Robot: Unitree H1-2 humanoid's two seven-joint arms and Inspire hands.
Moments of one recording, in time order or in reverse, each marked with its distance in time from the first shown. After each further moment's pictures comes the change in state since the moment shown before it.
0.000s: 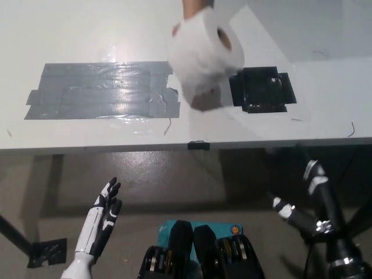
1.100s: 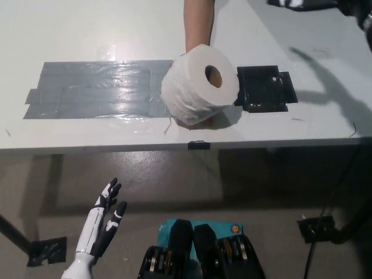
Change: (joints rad) left_arm -0.004 -0.001 0.000 0.003 0.006 0.003 -0.002; right_arm -1.056 -0.299 0.157 0.585 0.140 0.536 0.296
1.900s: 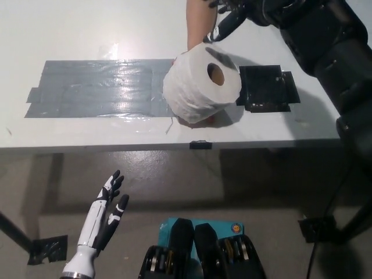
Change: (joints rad) left_arm -0.026 0.000 -0.008 -0.010 -0.001 -0.007 -0.001; right_arm -0.381 0.250 0.289 0.800 -0.215 -0.062 0.139
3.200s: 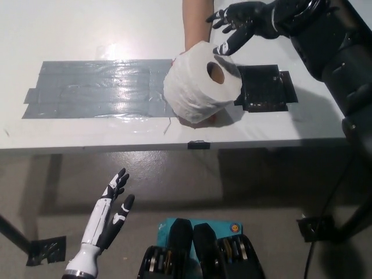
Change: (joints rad) left_arm -0.010 0.006 -0.020 0.001 0.018 -0.015 0.000; right_arm 0.023 -0.017 -0.084 0.033 -0.115 -0.063 0.139
